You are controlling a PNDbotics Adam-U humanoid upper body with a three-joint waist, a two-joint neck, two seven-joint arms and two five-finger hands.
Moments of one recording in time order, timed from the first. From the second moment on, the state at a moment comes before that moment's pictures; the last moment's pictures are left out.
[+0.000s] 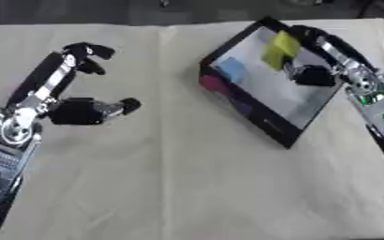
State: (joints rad) left arm -0.56 0.40 -0.25 -1.72 -0.43 0.18 -0.22; right arm -0.67 -0.56 0.20 -1.39 0.35 0.13 0.13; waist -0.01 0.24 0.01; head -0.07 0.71
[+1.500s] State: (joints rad) left arm -0.56 0.50 -0.17 -1.73 -0.44 0.24 -0.20; right arm -0.65 -0.60 0.13 -1.54 -0.10 0.10 -0.02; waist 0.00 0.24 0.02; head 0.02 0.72
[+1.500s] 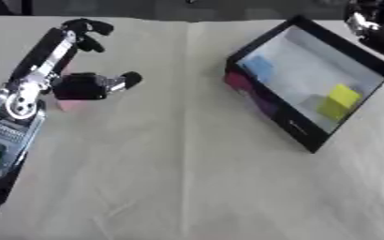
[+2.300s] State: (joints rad) left arm -0.71 0.74 -0.22 -1.57 -0.43 0.35 -0.44; right arm -0.64 -0.66 0.09 -1.62 -0.19 0.12 -0.02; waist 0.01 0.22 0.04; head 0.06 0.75
